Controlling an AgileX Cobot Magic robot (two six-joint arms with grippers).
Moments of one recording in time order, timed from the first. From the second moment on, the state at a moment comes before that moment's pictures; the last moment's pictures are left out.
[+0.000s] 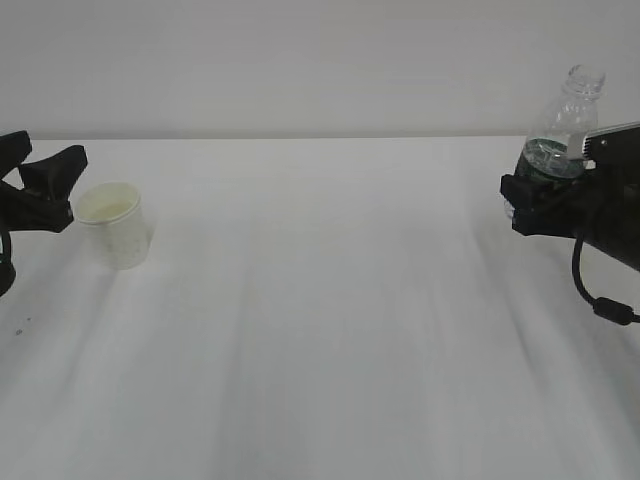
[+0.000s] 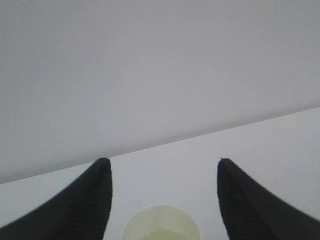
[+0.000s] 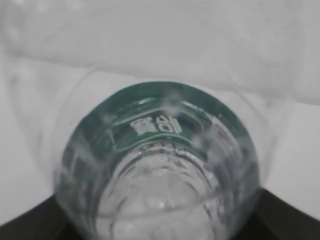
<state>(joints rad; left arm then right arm) -0.08 1.70 -0.47 0.22 -1.15 -0.03 -0.06 1.96 -0.73 -0.40 -0.92 0.12</state>
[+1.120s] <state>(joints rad) -0.08 1.70 -0.47 0.22 -1.15 -0.03 -0.06 2.07 -0.73 -0.20 -0.98 -0.05</state>
